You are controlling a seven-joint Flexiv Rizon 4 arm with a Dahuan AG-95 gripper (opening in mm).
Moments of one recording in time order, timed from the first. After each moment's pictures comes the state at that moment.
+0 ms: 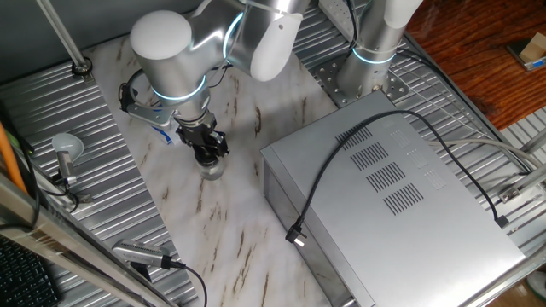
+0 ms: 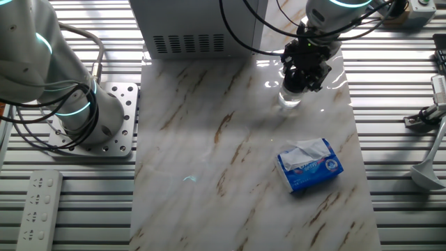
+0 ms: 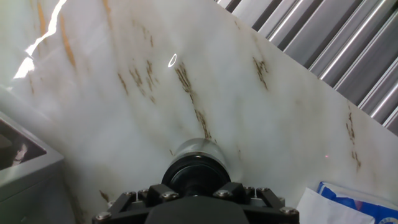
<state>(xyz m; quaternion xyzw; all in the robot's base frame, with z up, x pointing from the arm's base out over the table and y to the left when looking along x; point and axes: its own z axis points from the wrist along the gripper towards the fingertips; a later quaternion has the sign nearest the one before) 0.545 0.064 0.101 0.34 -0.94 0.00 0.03</state>
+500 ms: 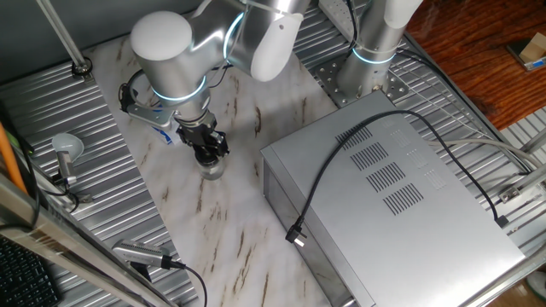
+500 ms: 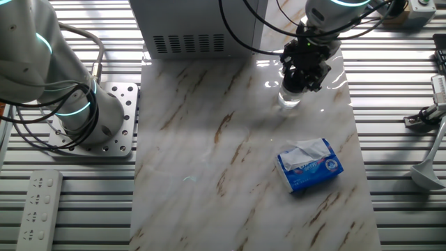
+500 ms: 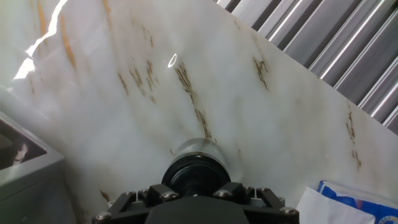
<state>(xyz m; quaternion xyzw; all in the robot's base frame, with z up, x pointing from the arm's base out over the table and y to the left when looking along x) 0.545 0.064 0.102 0.34 -0.94 -0.01 0.03</state>
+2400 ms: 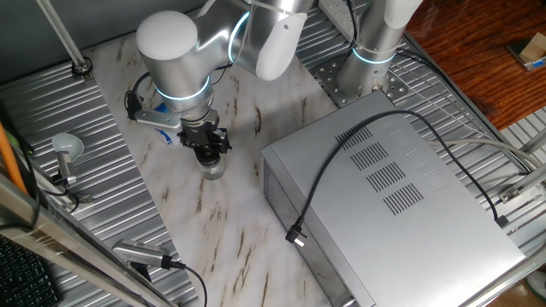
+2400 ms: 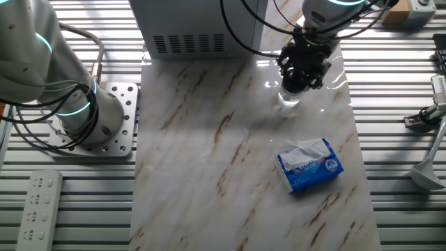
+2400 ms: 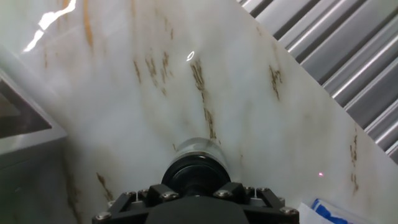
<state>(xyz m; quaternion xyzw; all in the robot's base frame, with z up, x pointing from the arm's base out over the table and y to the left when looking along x) 0.543 0.063 0.102 0.44 -0.90 0.00 0.02</state>
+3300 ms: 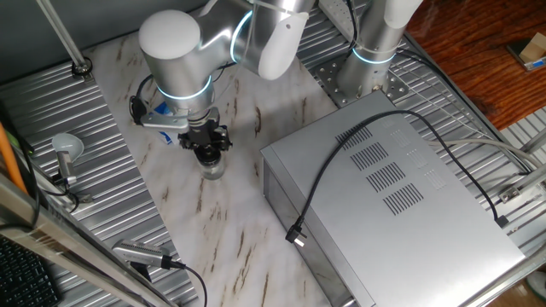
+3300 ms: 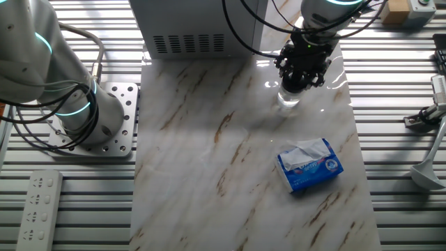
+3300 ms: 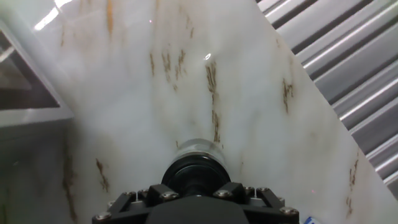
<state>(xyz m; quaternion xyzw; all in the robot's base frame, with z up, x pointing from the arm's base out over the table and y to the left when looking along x) 0.543 0.063 0.102 0.50 -0.86 0.00 0.02</state>
